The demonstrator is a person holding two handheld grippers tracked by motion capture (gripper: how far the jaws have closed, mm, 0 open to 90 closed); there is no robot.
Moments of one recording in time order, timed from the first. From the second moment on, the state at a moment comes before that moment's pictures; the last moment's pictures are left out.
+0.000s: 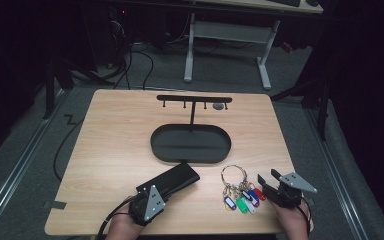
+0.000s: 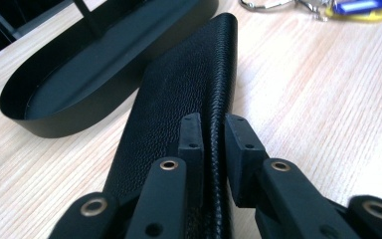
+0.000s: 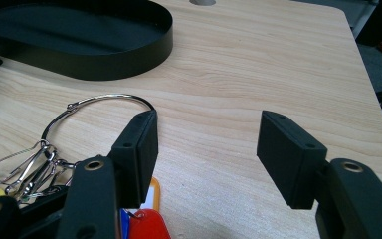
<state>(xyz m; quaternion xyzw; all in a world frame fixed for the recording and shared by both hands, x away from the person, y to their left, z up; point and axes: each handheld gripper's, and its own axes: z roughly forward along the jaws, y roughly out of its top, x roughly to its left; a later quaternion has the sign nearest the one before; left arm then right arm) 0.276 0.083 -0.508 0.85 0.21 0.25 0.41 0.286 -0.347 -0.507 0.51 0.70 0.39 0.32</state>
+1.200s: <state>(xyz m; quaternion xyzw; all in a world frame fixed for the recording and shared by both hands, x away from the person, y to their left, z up) 0.291 0.135 -0.483 0.79 0.29 0.17 0.52 0.287 -0.348 -0.509 0.51 0.70 0.39 0.31</state>
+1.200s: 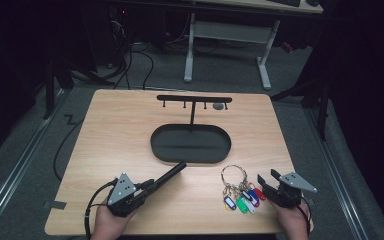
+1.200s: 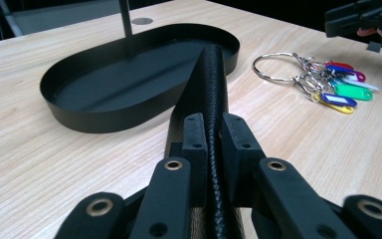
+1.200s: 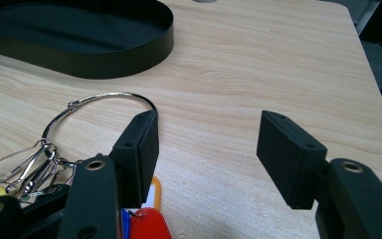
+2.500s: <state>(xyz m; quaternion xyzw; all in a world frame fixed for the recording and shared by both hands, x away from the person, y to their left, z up) 0.303 0.151 -0.491 0.79 0.31 0.20 0.49 0.289 -0.348 -0.510 0.51 0.70 0.39 0.31</state>
